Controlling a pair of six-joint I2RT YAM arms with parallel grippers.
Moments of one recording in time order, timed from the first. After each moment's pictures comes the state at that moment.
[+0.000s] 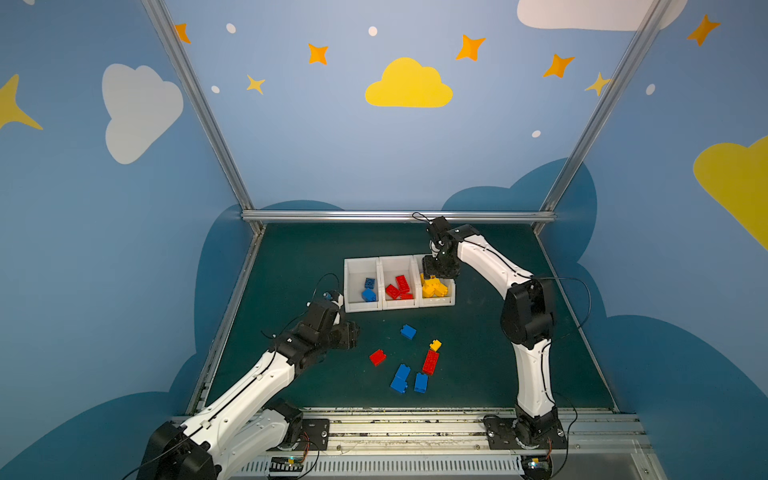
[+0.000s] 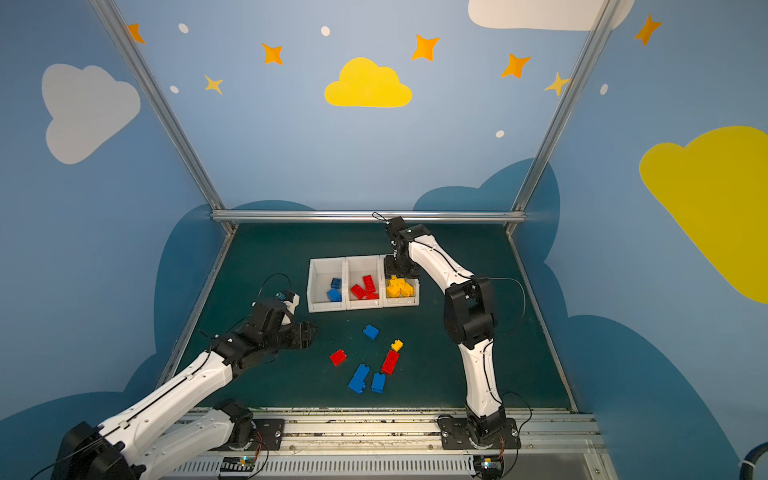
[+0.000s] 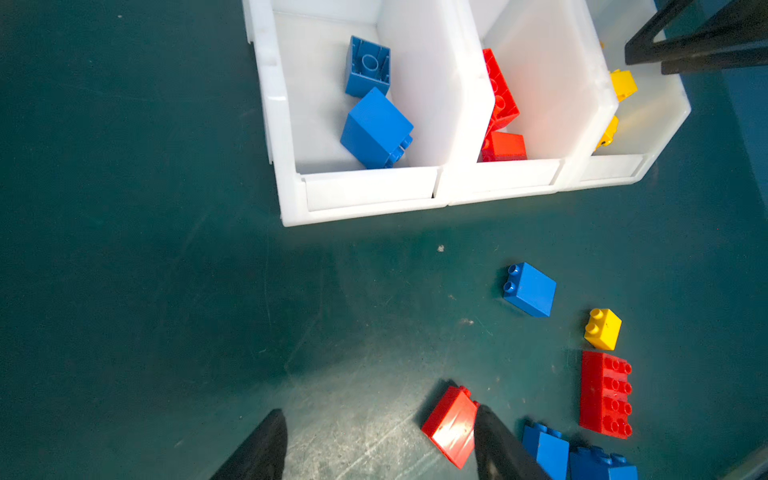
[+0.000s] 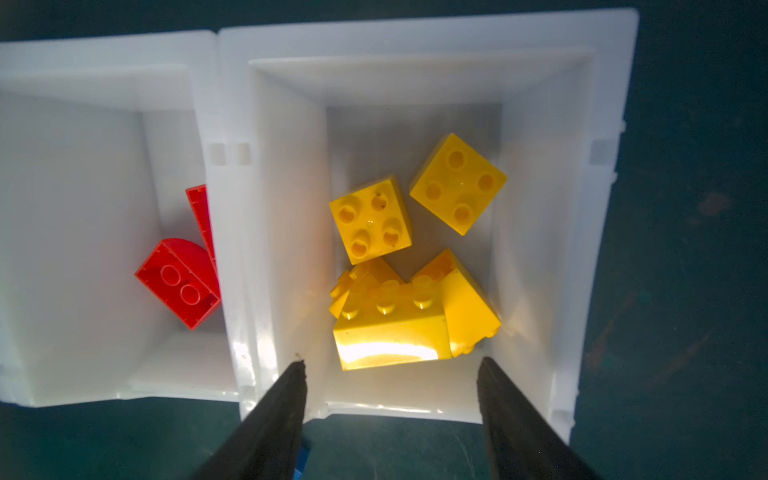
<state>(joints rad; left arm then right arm) -0.48 0.96 0.58 -0.46 0.04 -0.46 0.50 2.15 1.94 -1.10 0.00 0.37</state>
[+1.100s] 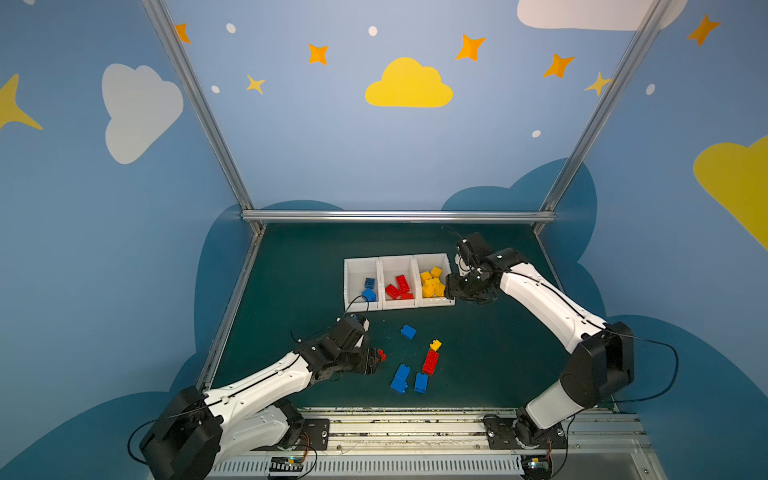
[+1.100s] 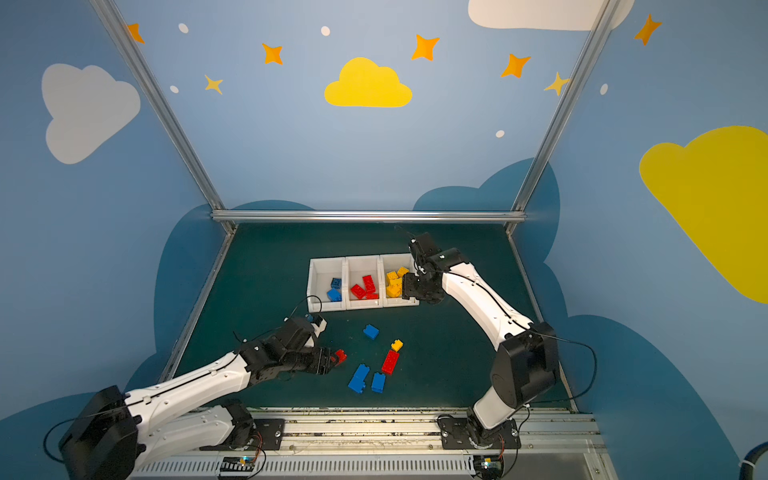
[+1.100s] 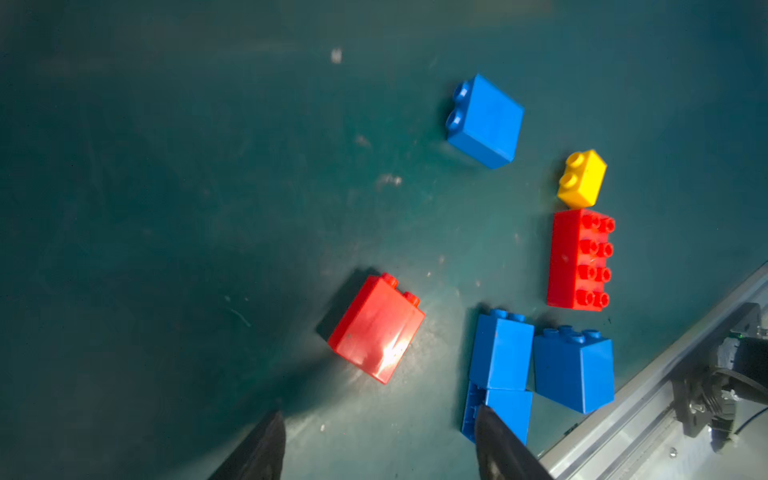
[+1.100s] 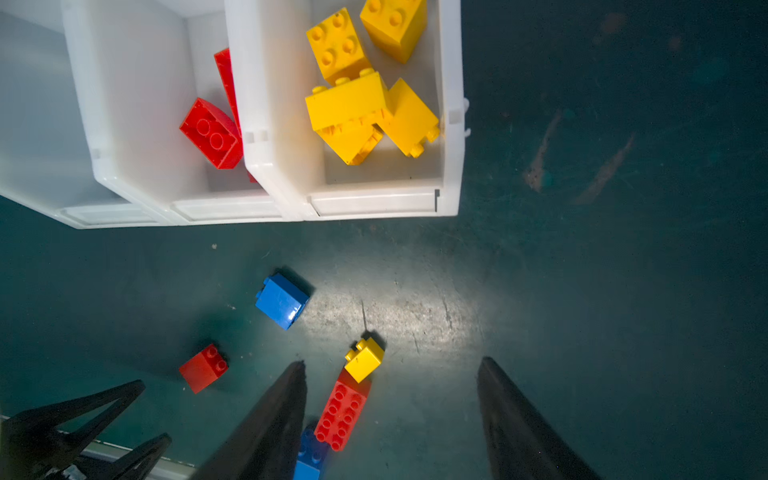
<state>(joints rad) -0.74 1.10 0.47 -0.37 0.15 -0.62 0.50 1.57 1.38 -1.02 -0.04 0.45</state>
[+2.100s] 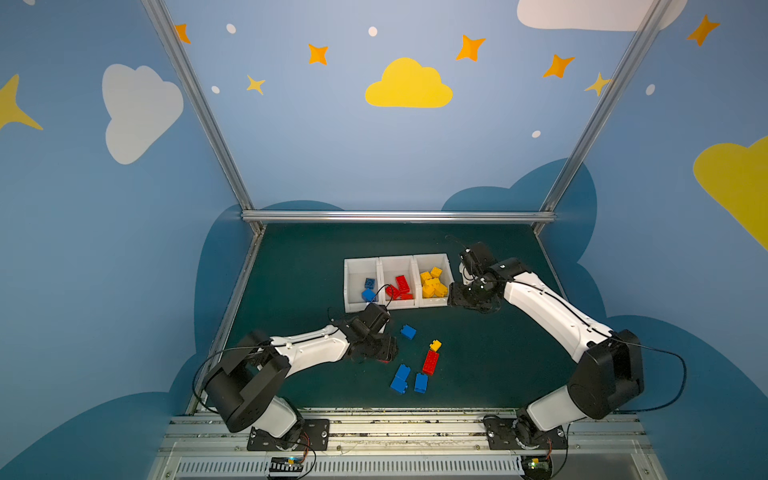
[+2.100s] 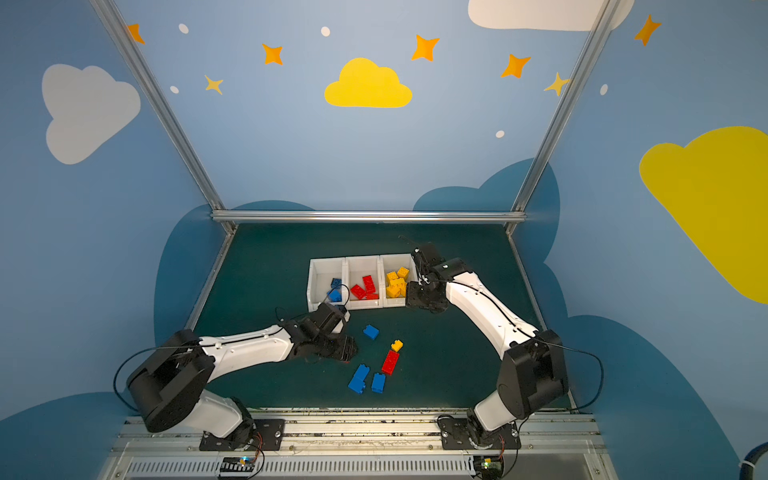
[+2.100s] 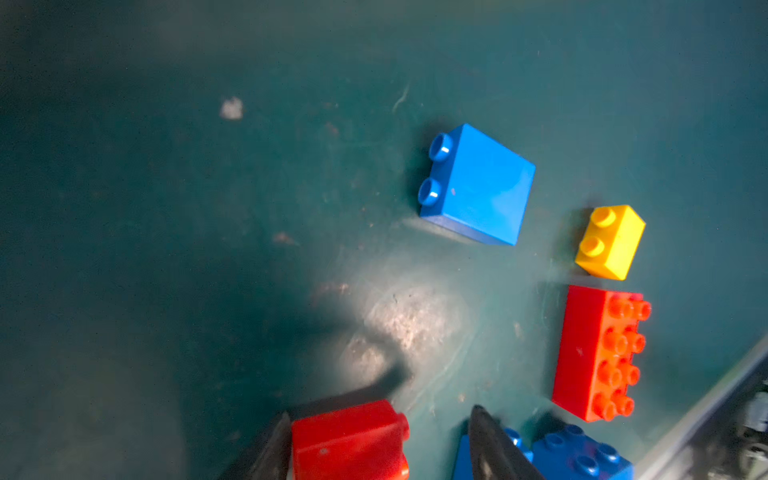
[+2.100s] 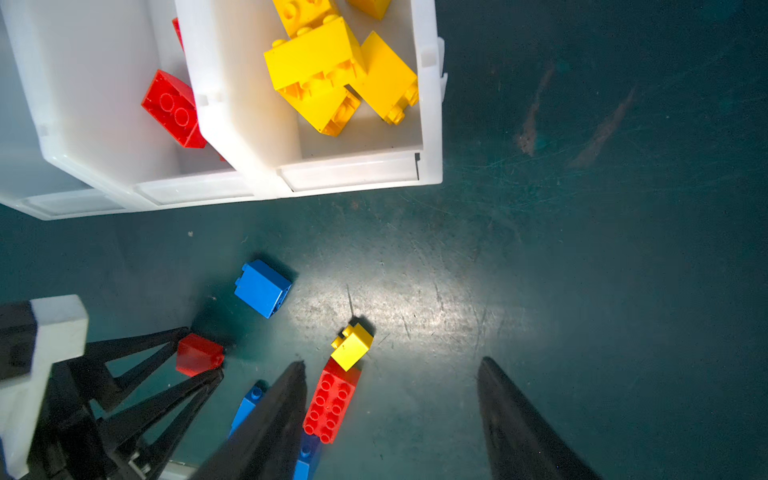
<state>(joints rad) -0.78 1.53 0.74 -0.30 0.14 -0.56 0.49 1.53 1.29 -0.98 -0.04 0.48</state>
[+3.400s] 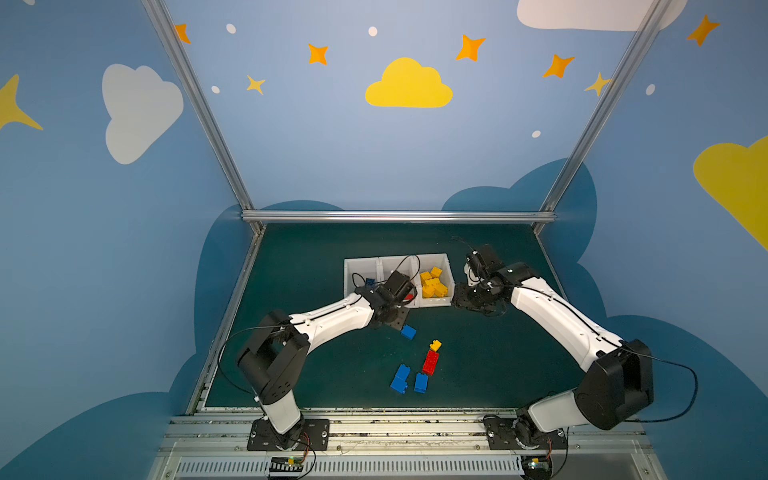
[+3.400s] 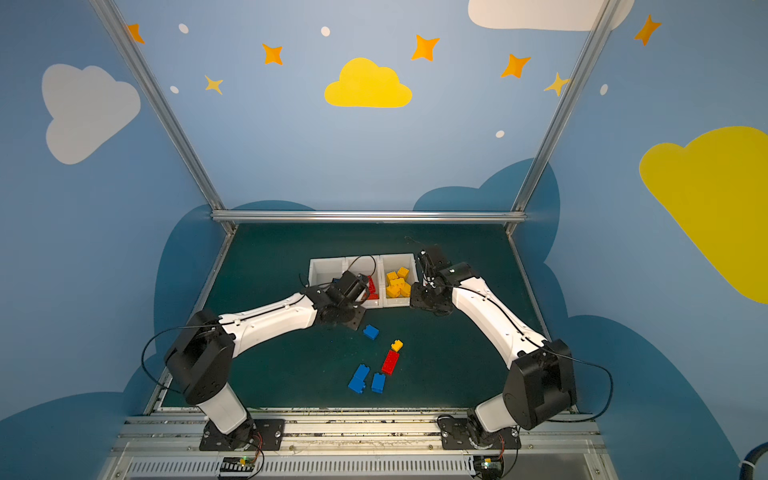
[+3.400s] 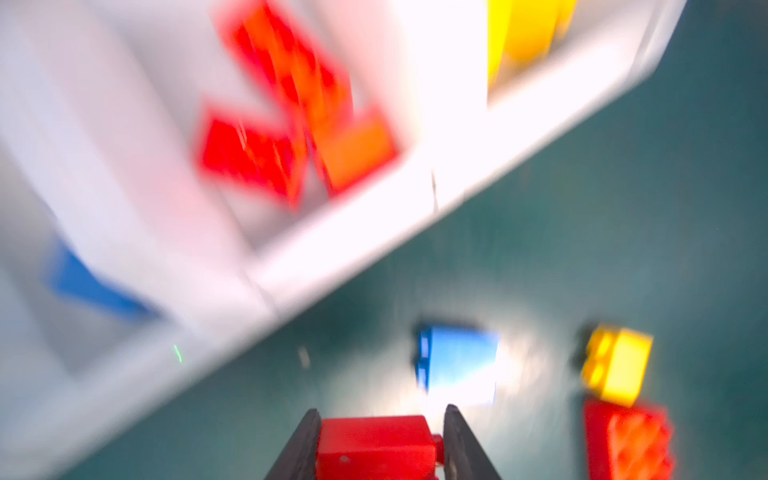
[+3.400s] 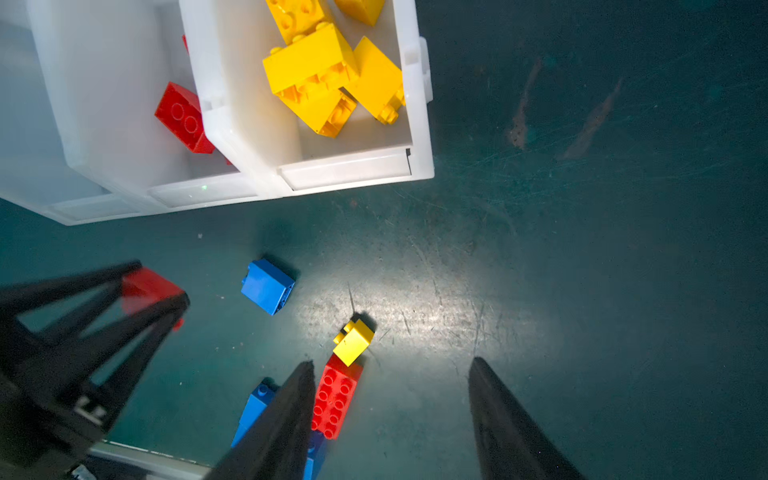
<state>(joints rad) -0.73 1.75 1.27 -0.56 -0.09 -0.25 0.47 1.46 1.24 -0.97 -0.06 0.49</state>
